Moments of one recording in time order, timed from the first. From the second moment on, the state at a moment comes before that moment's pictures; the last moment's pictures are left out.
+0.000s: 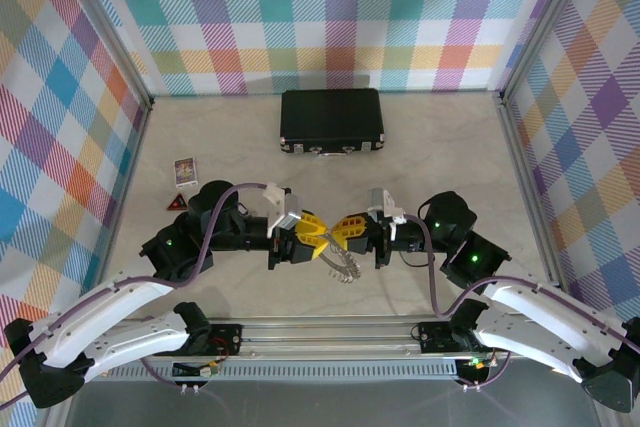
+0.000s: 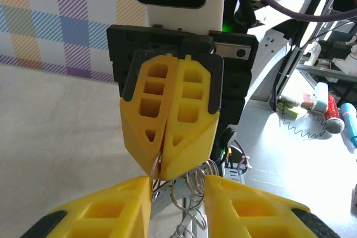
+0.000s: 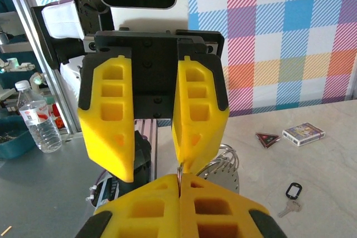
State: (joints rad) left arm -0.87 0.86 0.90 -0.26 0.63 -0.02; right arm 0.88 0.80 0.69 0.11 -0.64 0.08
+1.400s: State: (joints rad) left arm -0.87 0.88 0.92 -0.28 0.61 0.00; right arm 0.89 0.73 0.70 0.00 -0.60 0.05
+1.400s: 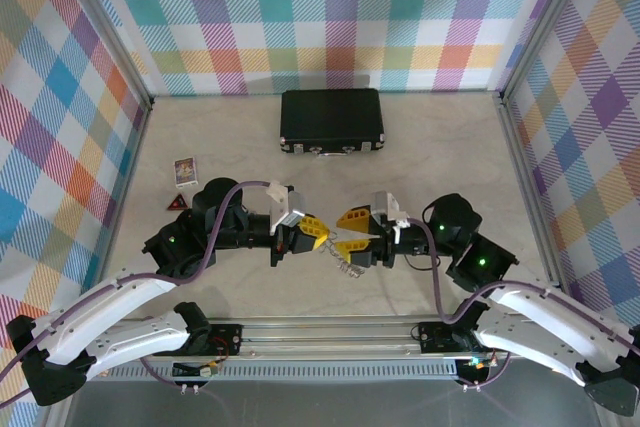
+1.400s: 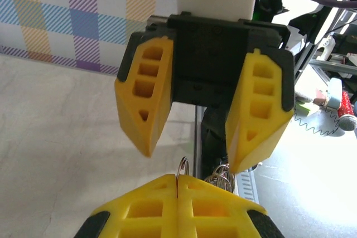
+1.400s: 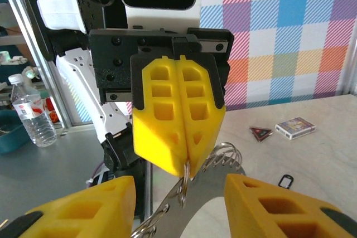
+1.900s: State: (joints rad) left arm -0.87 0.86 0.92 -0.33 0.58 0.00; right arm 0.89 0.70 0.75 -0.18 -0.46 -0.01
